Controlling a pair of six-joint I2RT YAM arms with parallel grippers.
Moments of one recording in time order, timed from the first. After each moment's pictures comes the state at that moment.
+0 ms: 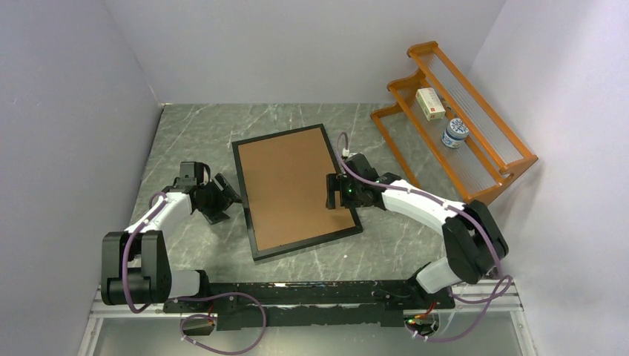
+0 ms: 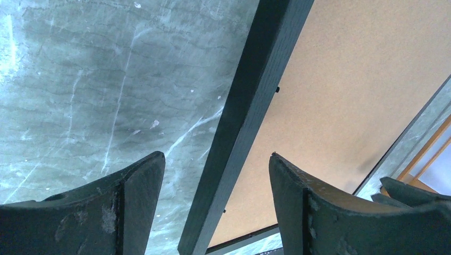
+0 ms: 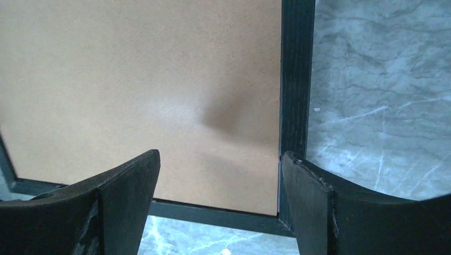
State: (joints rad) left arm 0.02 1.31 0.67 -0.43 0.29 -0.71; right arm 0.62 1.50 0.90 -0.36 0.00 0.49
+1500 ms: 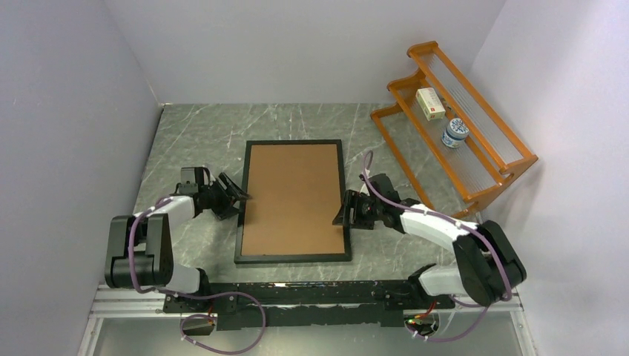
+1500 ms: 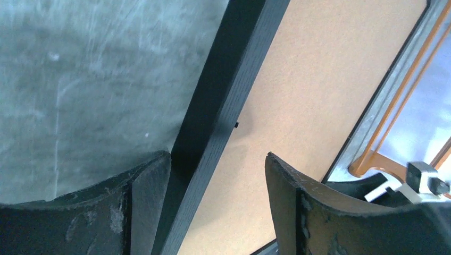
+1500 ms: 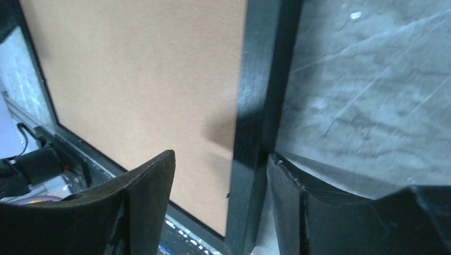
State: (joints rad) left arm 0.05 1.44 0.58 -0.07 0.49 -0.73; right arm 0.49 1.35 0.54 -0.09 -0.34 0.64
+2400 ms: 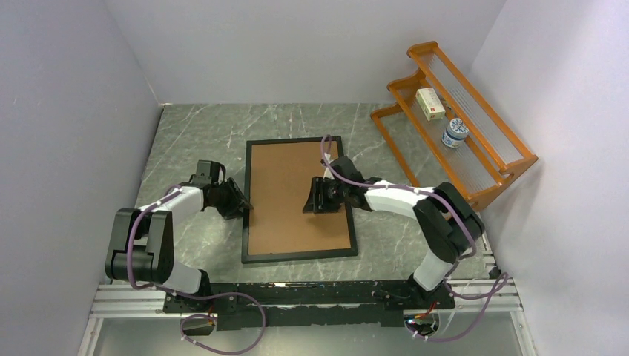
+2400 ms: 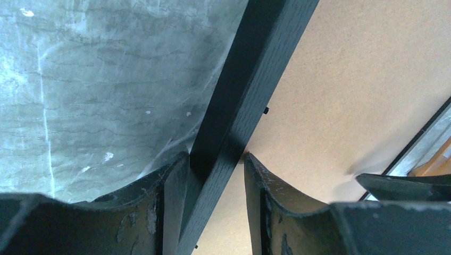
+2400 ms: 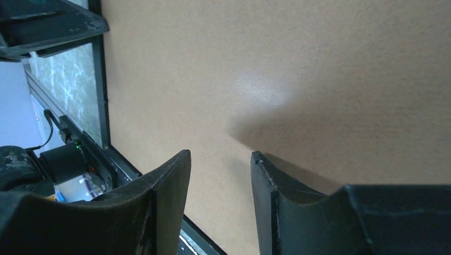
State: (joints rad) left arm -0.09 1.46 0.68 -0.32 0.30 -0.69; right arm 0.65 1.65 0.88 -0.04 -0.36 0.64
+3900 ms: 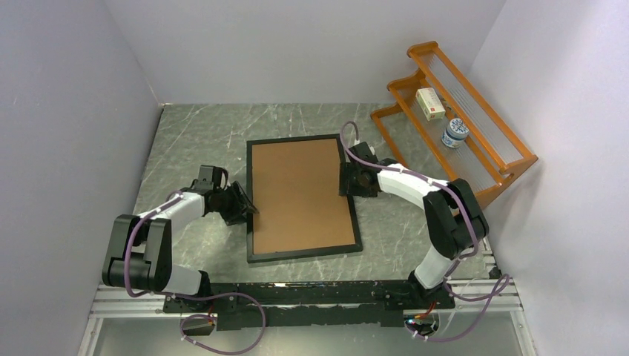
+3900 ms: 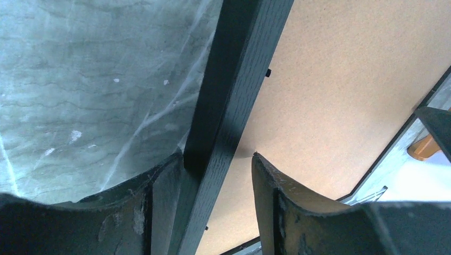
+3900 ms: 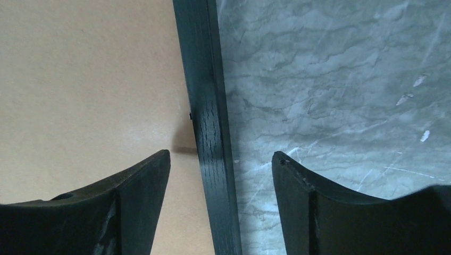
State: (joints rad) left arm -0.12 1.40 0.62 -0.31 0.35 -0.69; right arm 0.48 1.66 1.02 -0.41 0.12 0.50
